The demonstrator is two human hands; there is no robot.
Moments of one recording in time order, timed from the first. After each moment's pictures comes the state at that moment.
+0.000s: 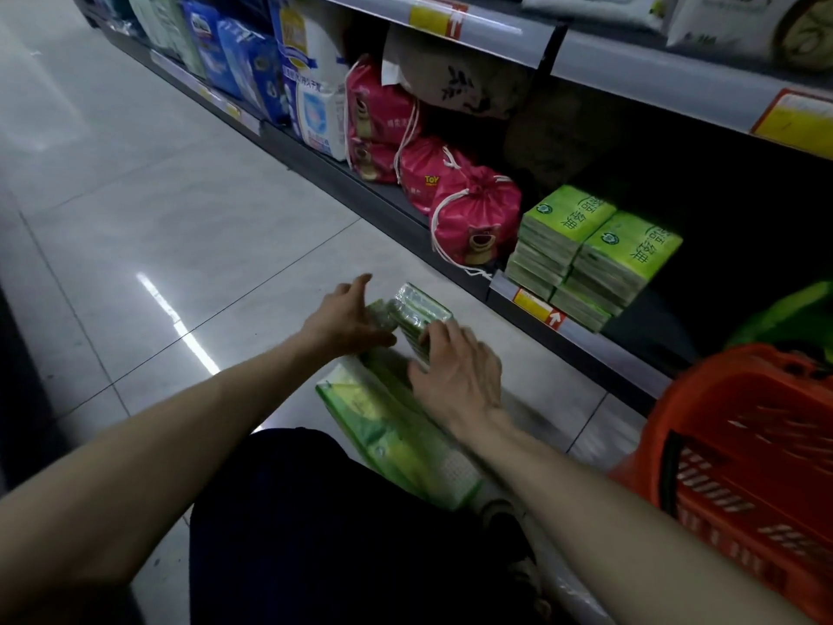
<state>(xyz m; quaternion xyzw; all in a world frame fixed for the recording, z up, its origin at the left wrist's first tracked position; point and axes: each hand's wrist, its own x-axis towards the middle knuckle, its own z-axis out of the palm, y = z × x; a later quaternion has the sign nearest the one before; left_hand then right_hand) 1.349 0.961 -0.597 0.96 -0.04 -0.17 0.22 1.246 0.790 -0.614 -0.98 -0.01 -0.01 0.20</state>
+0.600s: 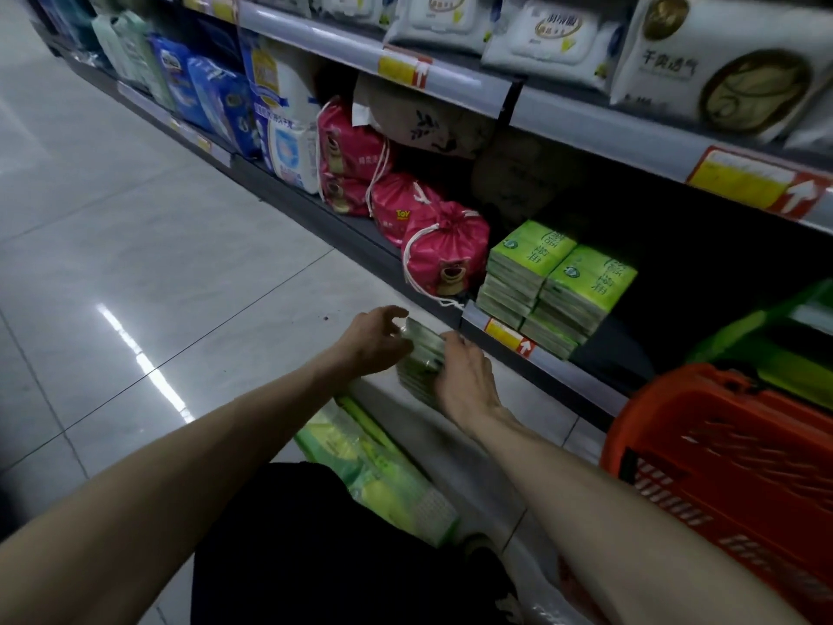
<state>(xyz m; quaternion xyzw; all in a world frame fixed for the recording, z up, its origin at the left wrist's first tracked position) 1.356 0.893 -0.572 0.92 -0.06 -0.22 0.33 1.284 0.745 -0.616 -0.95 0.08 0.01 0.29</state>
